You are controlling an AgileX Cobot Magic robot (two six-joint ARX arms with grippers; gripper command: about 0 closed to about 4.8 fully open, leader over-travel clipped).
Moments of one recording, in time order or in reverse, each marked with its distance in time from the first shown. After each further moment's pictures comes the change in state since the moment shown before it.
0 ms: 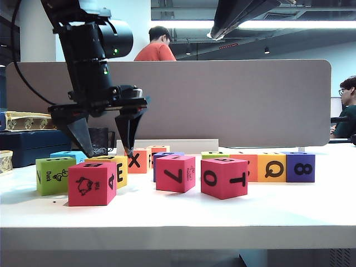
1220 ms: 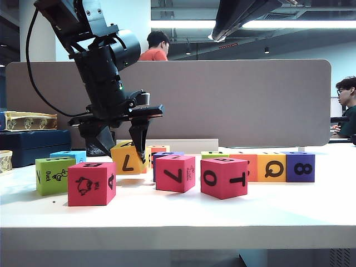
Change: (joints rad) left arm 0.000 0.079 0.000 0.246 -0.003 -0.068; right arm 0.000 0.000 0.000 -0.018 0.000 0.000
